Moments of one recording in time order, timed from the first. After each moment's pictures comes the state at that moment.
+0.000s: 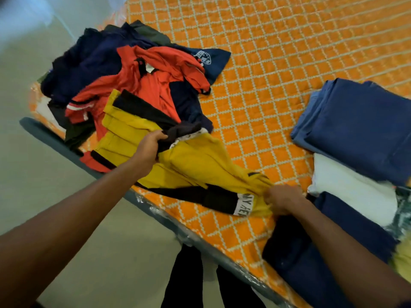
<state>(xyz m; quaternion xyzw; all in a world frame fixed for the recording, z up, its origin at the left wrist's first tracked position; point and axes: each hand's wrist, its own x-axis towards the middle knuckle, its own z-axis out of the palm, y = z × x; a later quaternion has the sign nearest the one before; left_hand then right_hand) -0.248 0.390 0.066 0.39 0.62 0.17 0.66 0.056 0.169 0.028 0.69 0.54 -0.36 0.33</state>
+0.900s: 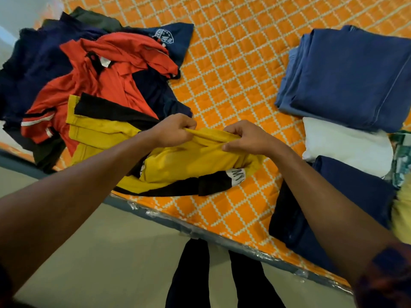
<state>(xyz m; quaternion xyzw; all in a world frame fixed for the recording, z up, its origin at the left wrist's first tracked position) -0.152 0.417 0.070 0.78 0.28 -0.16 0.53 0.048 0.259 0.043 0.67 0.49 -0.51 -0.24</state>
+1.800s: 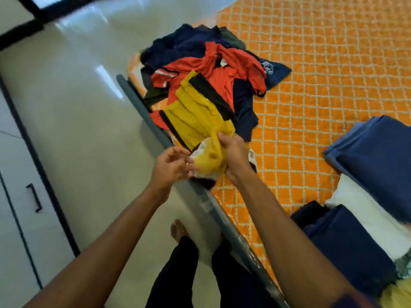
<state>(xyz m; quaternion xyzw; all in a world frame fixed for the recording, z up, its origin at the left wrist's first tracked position) -0.336 0.190 0.174 0.34 0.63 0.35 0.60 -0.174 0.224 0.177 0.61 0.27 -0.61 -0.43</state>
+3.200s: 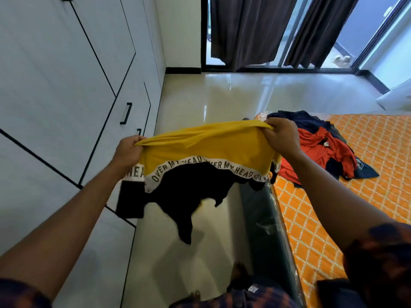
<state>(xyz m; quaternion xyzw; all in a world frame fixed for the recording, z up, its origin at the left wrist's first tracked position) -0.721 -0.102 0.327 0.33 0.82 0.42 0.22 -0.381 0.169 0.341 0.40 0.84 -0.19 -0.30</state>
